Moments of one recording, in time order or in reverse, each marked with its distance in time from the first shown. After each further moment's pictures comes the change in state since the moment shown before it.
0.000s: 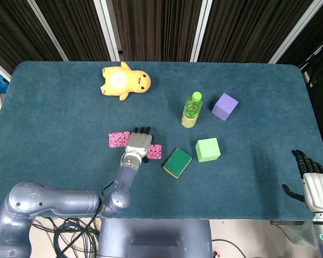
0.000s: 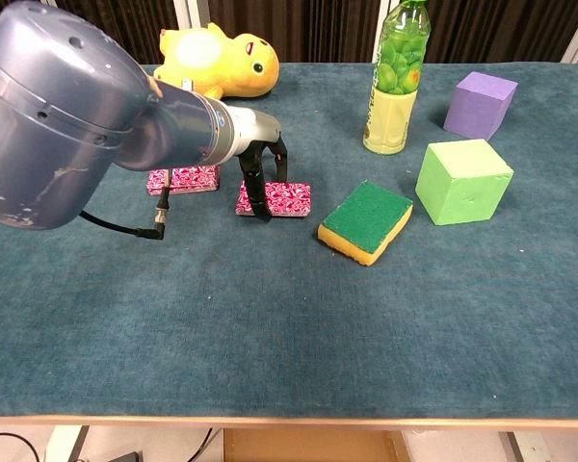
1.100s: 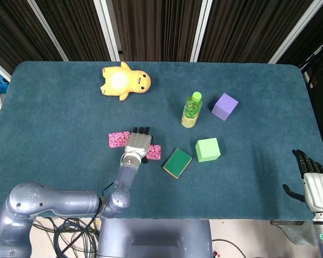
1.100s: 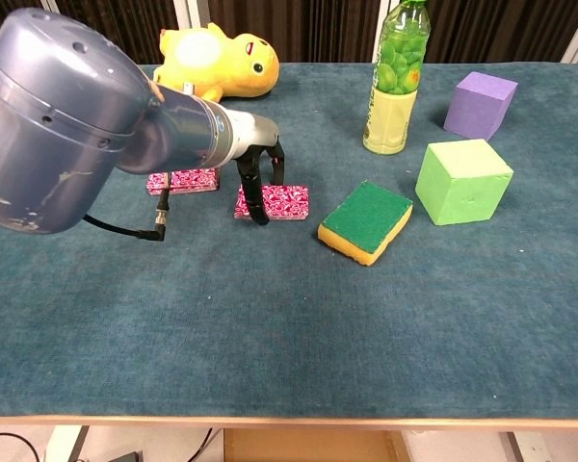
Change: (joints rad) left arm 0.010 -0.010 -0.008 0.008 -0.005 0.005 0.072; right arm -0.002 0.001 0.003 -0.004 0.007 0.000 -0.007
